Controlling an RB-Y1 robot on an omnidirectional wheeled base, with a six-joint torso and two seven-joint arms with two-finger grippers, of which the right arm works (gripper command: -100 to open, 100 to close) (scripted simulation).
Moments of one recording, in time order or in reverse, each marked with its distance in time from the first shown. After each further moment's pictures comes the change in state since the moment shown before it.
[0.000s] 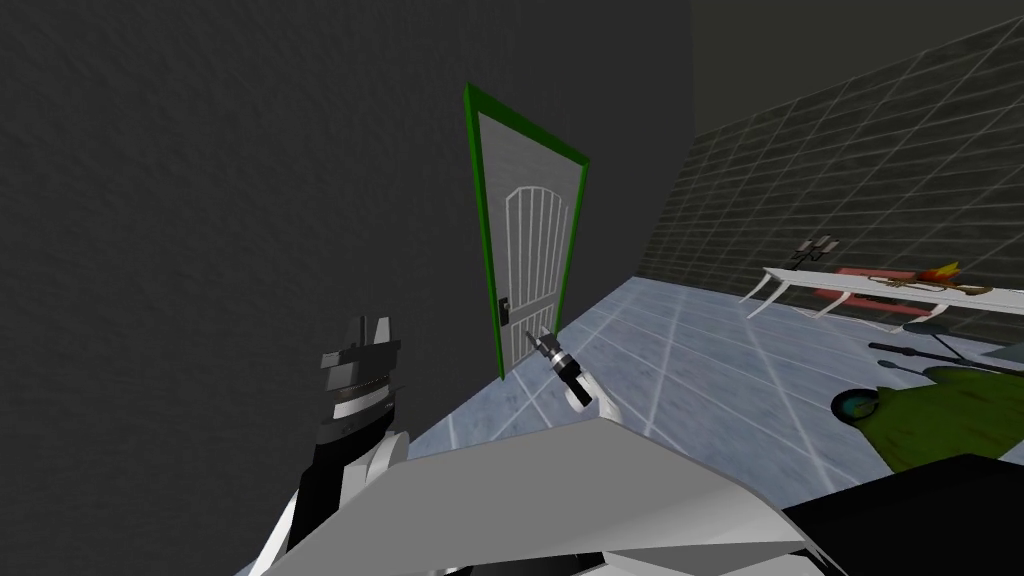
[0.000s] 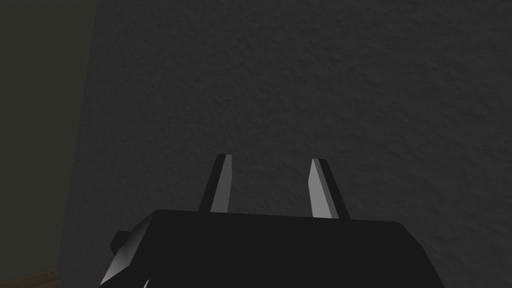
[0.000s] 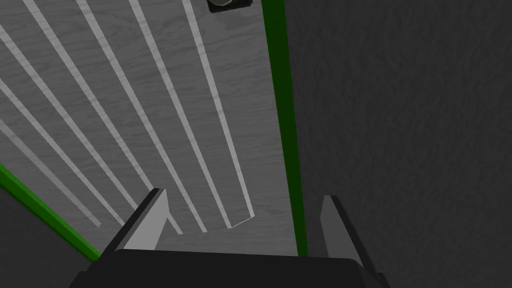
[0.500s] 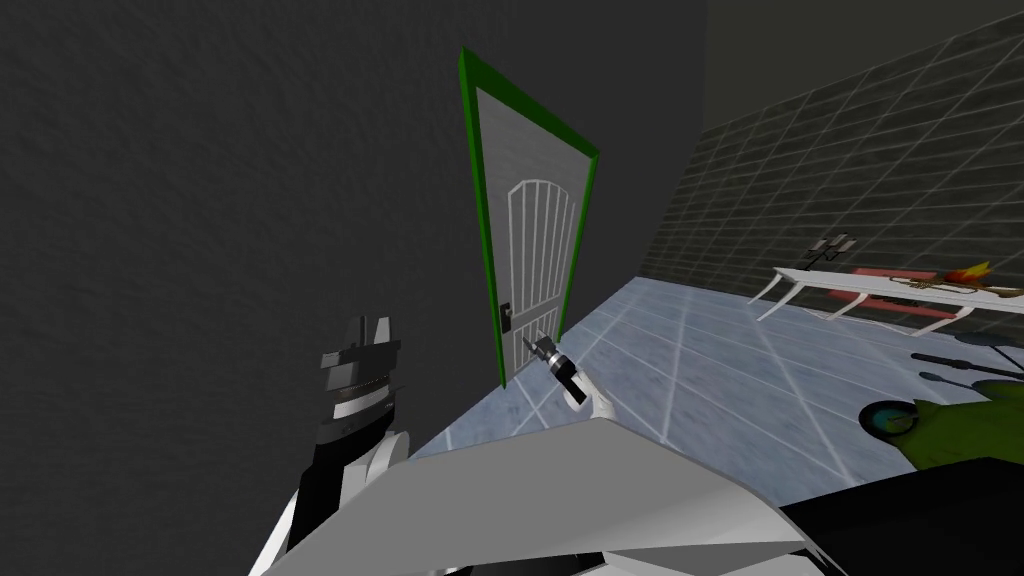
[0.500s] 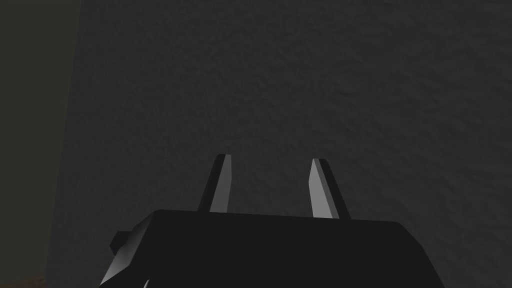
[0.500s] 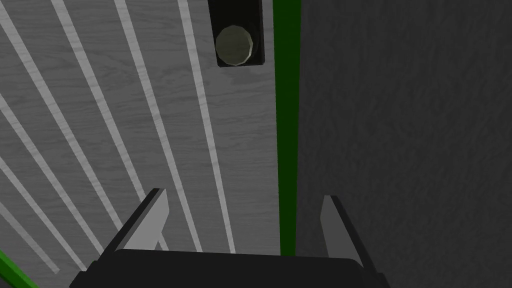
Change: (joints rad) arm -0.056 -0.001 0.002 0.118 0.099 -0.009 0.046
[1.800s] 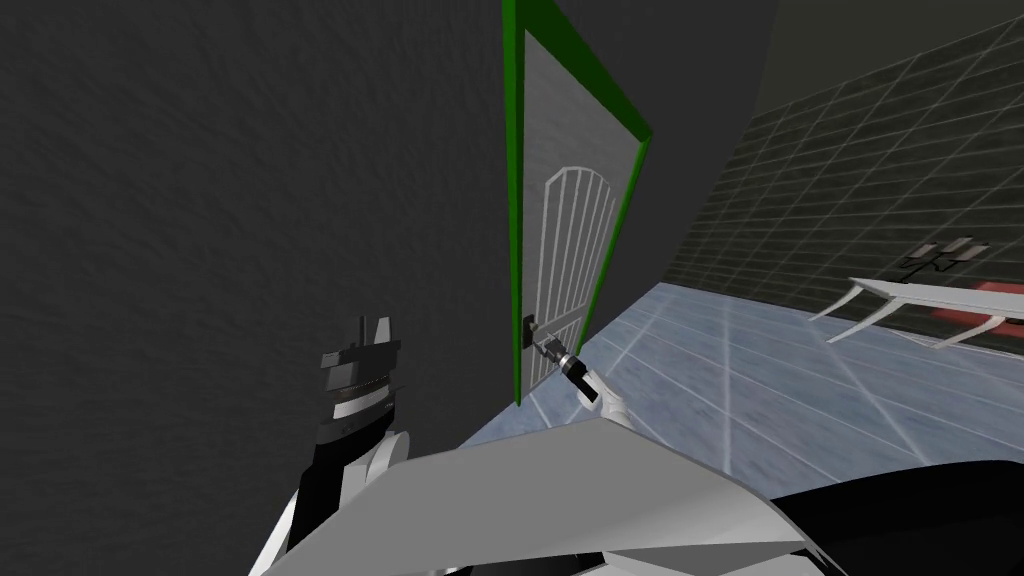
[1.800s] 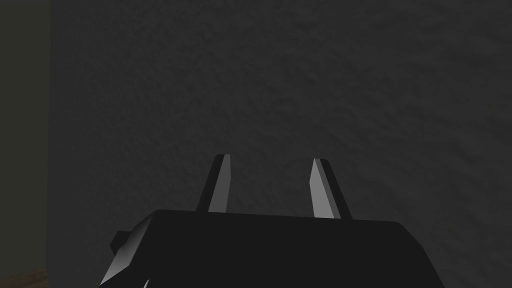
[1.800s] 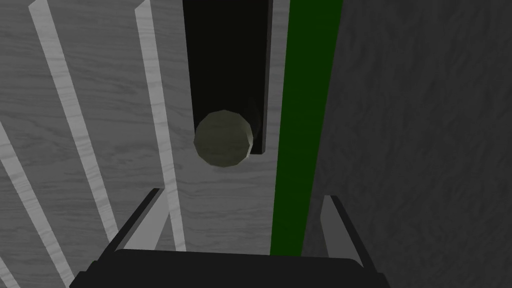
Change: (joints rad) arm -0.058 -0.081 -0.090 0.175 0.031 -0.080 0.035
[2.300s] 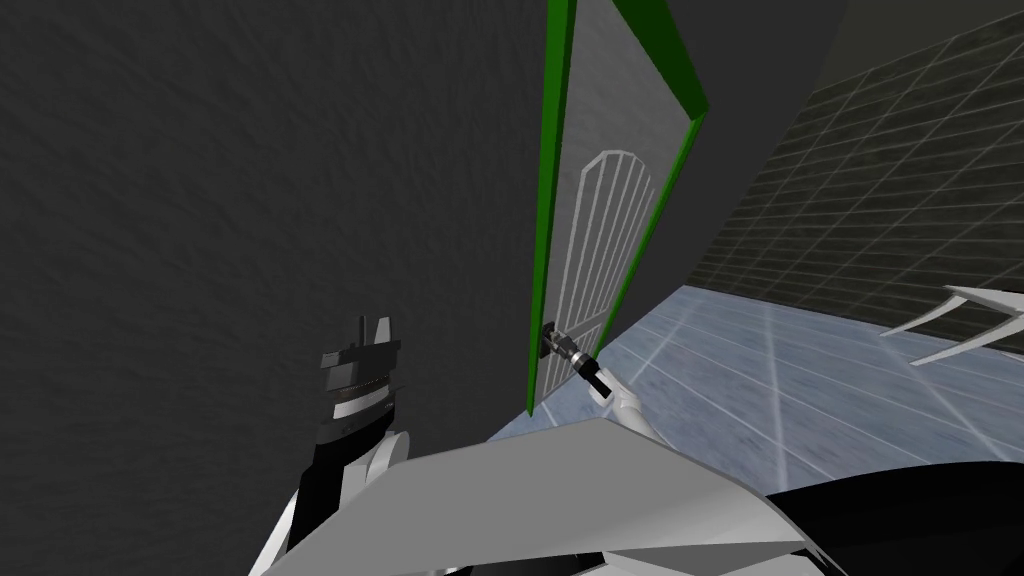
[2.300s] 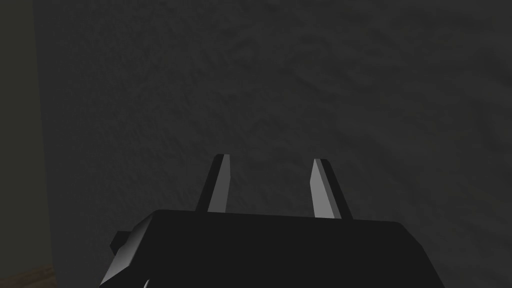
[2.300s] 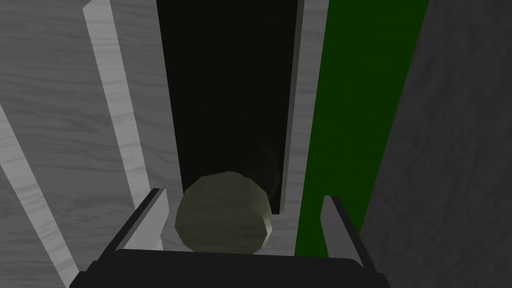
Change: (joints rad) arm -0.030 -0.074 -0.087 0.083 -0.051 -0.060 -0.005
